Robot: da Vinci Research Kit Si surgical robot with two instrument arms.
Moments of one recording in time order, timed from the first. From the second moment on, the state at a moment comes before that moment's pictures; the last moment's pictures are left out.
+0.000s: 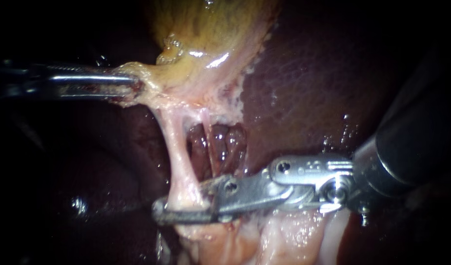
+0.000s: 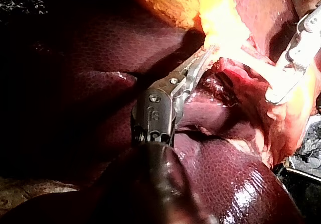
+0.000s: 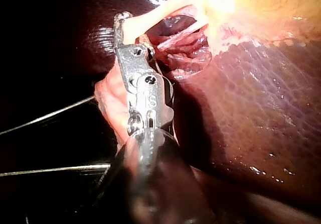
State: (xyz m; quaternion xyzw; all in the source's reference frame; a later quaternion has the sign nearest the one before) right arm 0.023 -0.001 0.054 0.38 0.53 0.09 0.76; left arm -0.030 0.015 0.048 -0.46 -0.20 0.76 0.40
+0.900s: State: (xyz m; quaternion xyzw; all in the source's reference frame) right arm 0.015 0.005 0.054 0.14 0.57 0.10 0.81; left arm -0.030 0.015 0.048 -0.46 -0.20 0.76 0.40
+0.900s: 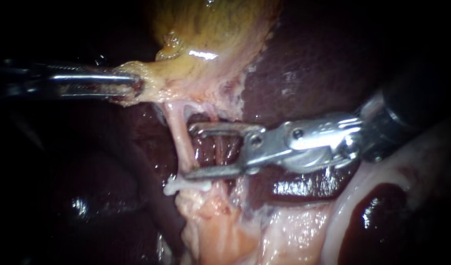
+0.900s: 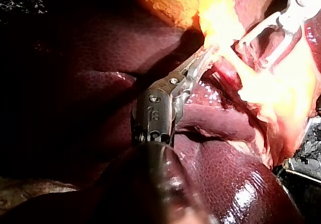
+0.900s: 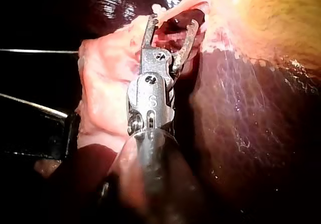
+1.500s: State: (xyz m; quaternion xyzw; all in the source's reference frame) right arm 0.006 0.005 0.053 0.16 0.58 0.07 0.80; left arm -0.032 0.015 0.049 -0.46 -0.20 0.76 0.41
